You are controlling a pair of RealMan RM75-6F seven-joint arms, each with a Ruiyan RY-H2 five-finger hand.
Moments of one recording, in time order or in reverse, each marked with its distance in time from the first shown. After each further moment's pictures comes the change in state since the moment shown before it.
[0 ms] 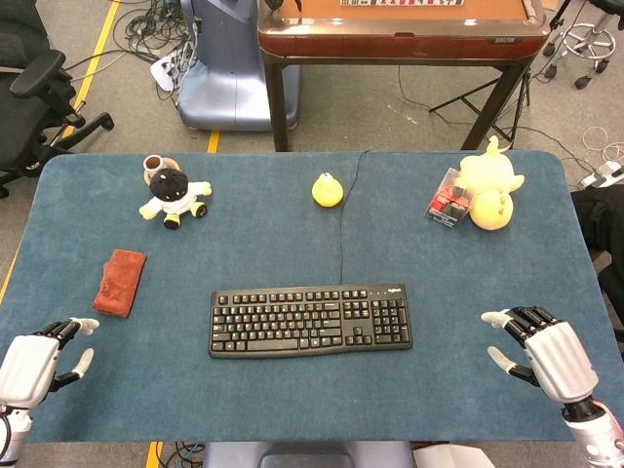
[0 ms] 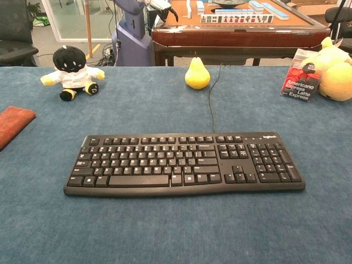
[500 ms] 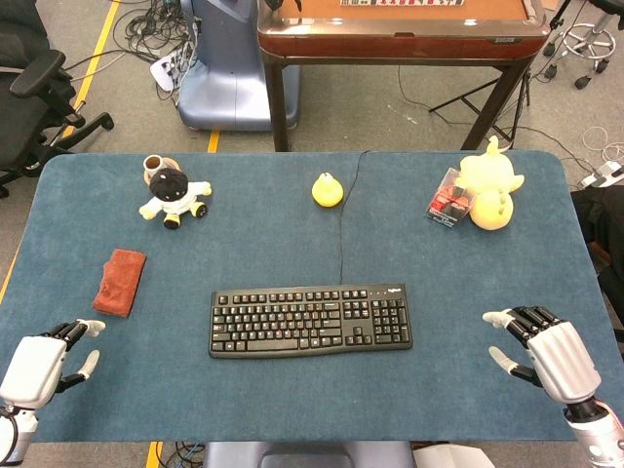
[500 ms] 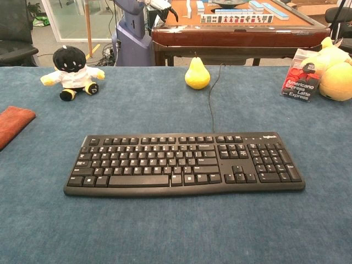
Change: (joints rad) left arm -0.007 -0.016 0.007 0.004 0.016 -0.003 0.024; right arm -0.004 0.011 0.008 -0.001 -0.007 0.004 0.024
